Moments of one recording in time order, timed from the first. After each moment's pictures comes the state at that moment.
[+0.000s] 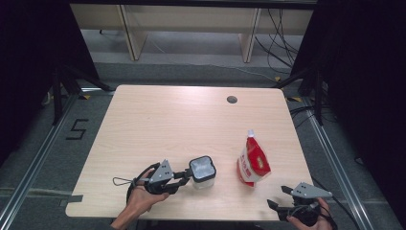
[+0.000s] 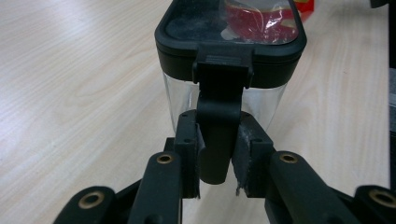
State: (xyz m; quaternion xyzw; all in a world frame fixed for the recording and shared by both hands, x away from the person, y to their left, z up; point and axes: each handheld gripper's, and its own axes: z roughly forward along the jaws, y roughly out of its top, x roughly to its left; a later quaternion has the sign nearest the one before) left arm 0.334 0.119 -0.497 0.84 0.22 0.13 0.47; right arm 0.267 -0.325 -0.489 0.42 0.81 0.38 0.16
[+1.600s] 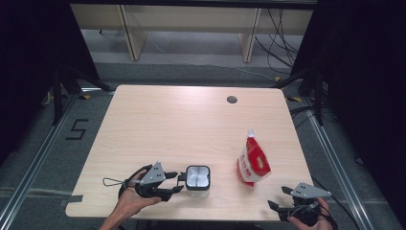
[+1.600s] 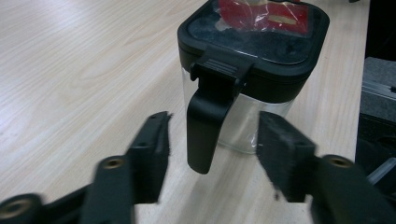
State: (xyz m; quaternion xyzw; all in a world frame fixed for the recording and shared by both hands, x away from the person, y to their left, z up) left arm 0.324 0.139 -0.486 0.85 0.23 0.11 0.46; right arm 0.270 -0.330 -0.493 0.40 0.83 0.37 0.16
